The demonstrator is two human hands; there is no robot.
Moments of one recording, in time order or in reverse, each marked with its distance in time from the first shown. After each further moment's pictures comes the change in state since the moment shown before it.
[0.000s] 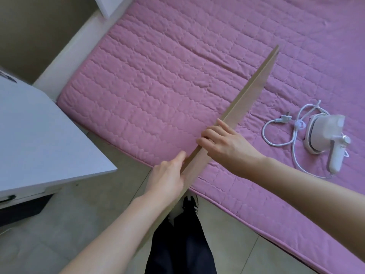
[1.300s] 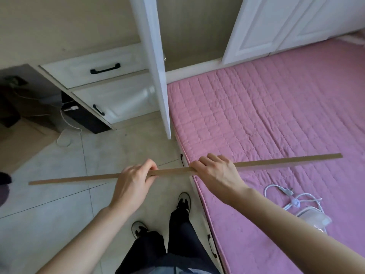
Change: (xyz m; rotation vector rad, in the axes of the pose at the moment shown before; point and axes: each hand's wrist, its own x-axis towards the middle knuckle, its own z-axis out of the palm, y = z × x) left_hand -0.278 0.025 -0.036 -0.174 0.781 -0.359; right_hand -0.050 -0.121 -0.182 -0.013 0.015 -0.450
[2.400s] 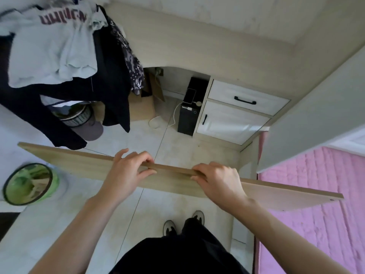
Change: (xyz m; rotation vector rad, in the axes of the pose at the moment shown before) left_hand -0.300 -0.234 -0.223 -0.029 0.400 -0.399; right_hand 0.070 -0.401 -0.083 0.229 -0.010 -0.302
